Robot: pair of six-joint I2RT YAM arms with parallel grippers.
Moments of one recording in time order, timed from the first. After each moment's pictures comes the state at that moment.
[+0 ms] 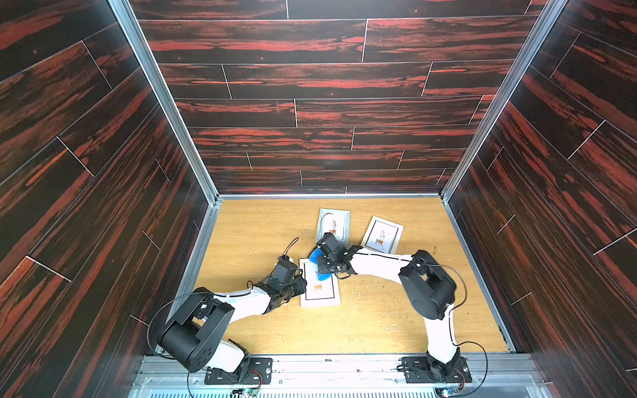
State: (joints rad) left arm -0.52 1.47 0.49 0.14 0.10 -0.79; right arm 0.82 2.01 1.31 -0.32 0.08 0.62
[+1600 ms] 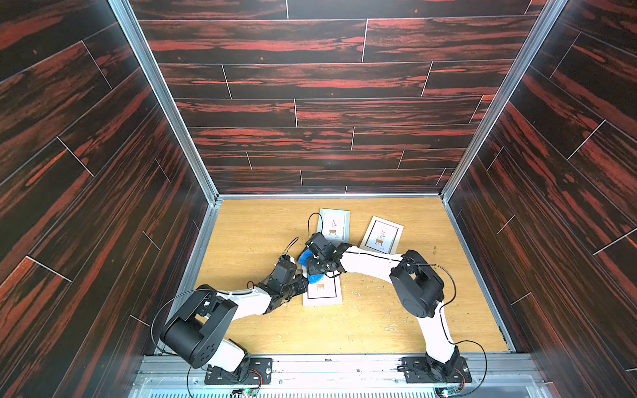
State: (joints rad) left arm -0.52 1.50 0.47 0.21 0.13 -0.79; right arm 0.89 2.13 1.52 -0.45 0.05 0.62
